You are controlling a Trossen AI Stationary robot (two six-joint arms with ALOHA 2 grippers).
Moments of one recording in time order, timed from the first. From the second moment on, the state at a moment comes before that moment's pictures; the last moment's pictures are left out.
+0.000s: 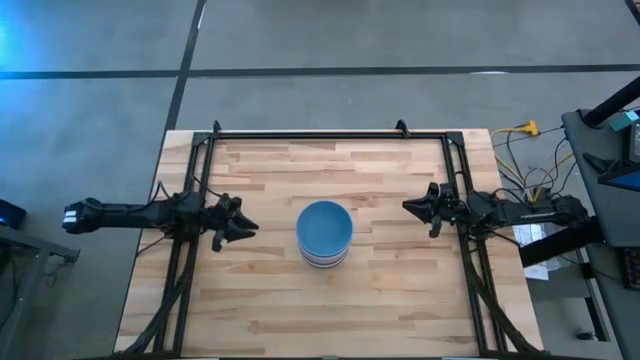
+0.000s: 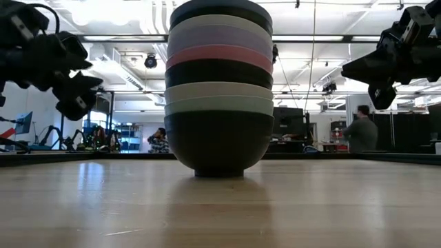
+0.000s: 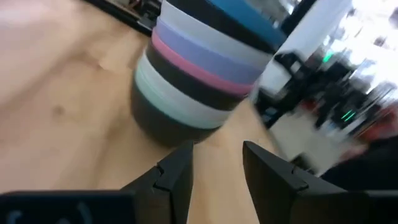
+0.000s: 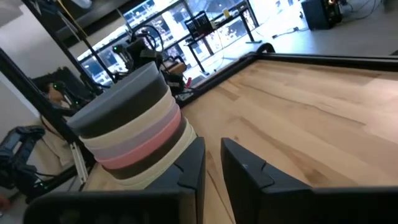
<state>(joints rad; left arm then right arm) 0.04 0.26 0.01 0.05 0.24 -0.55 0.08 0.09 0.01 0.03 0.26 0.52</state>
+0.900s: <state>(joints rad) 0.04 0.39 0.01 0.05 0.23 -0.26 0.08 0.09 0.01 0.03 0.26 0.52</state>
